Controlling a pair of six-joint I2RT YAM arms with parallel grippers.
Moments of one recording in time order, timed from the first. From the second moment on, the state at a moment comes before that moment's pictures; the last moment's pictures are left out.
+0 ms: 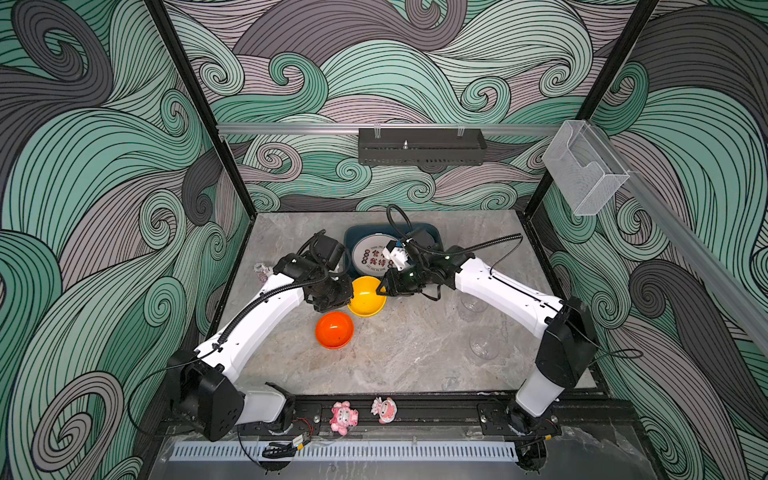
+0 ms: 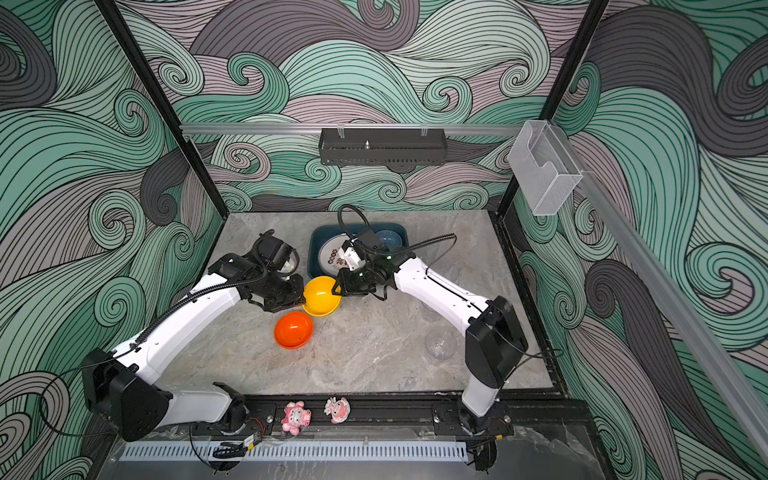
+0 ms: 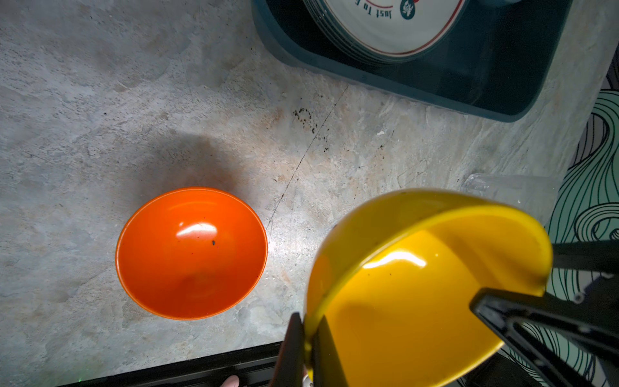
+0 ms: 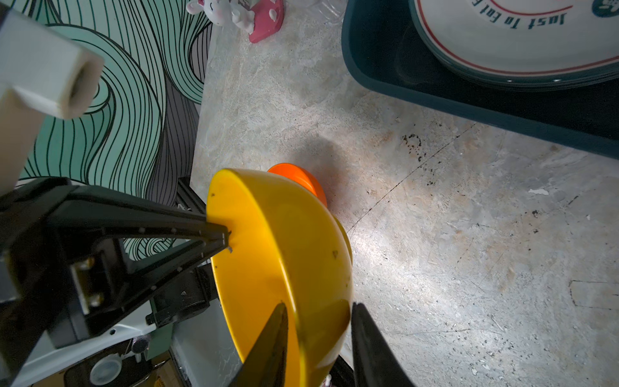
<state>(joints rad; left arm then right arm) -0.46 1.33 1.23 -1.09 0.19 -0.72 0.75 1.71 1.46 -0.71 -0.46 0.51</state>
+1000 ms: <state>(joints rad) -0.47 1.33 1.25 -1.03 0.24 -0.73 0.75 1.75 1.50 -0.82 -0.22 0.43</state>
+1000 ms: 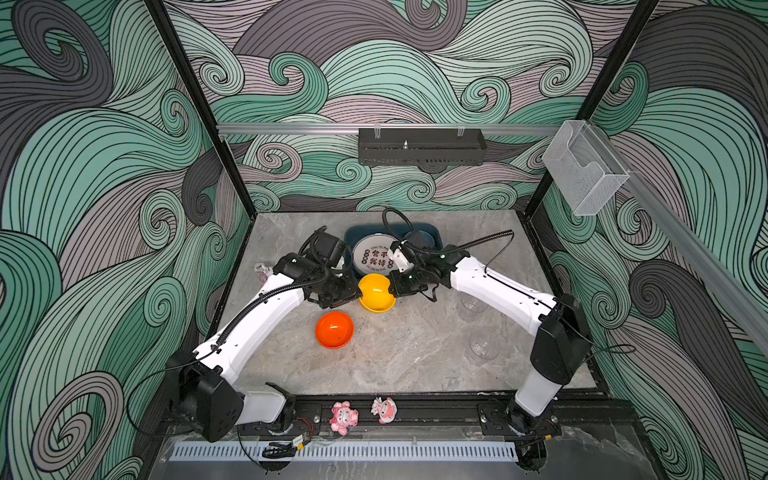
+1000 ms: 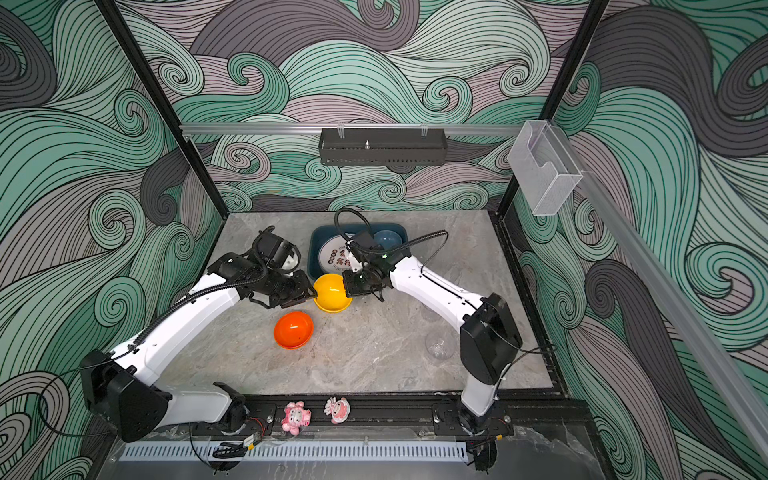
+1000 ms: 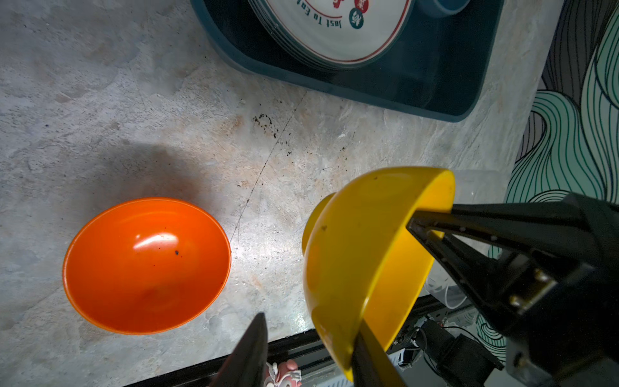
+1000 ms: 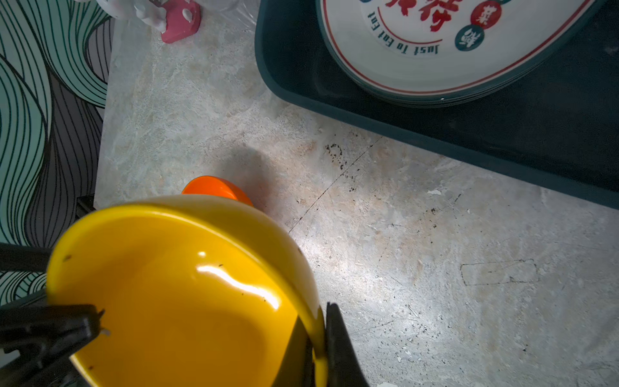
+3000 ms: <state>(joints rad) -0.41 1.15 1.04 -1.07 0.16 -0.74 0.30 2.37 2.33 -1.08 0.02 0.36</state>
